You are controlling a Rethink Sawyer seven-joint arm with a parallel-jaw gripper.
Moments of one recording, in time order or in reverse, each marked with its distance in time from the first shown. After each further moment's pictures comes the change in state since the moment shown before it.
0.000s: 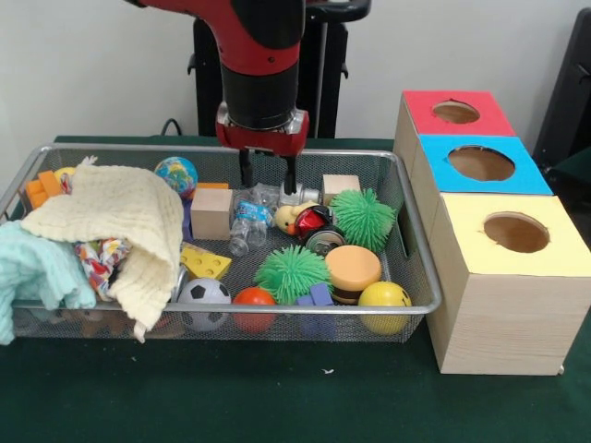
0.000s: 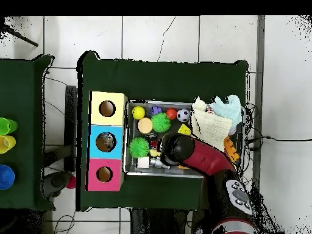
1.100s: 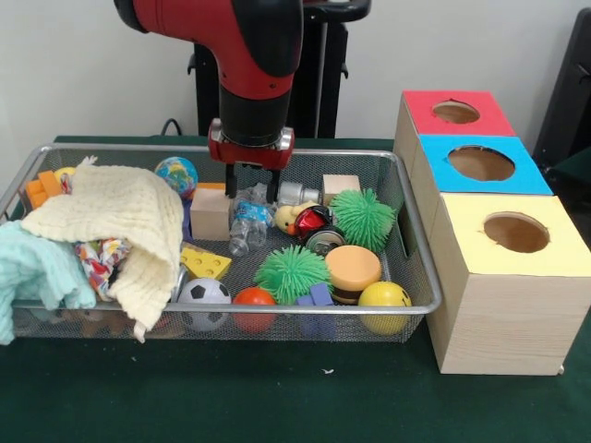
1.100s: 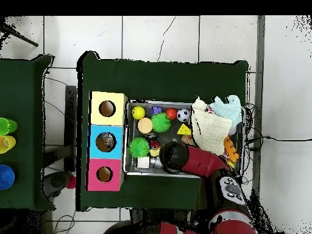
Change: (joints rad) arm 0.005 0.073 -0.023 -0.006 -0.150 -0.101 0.000
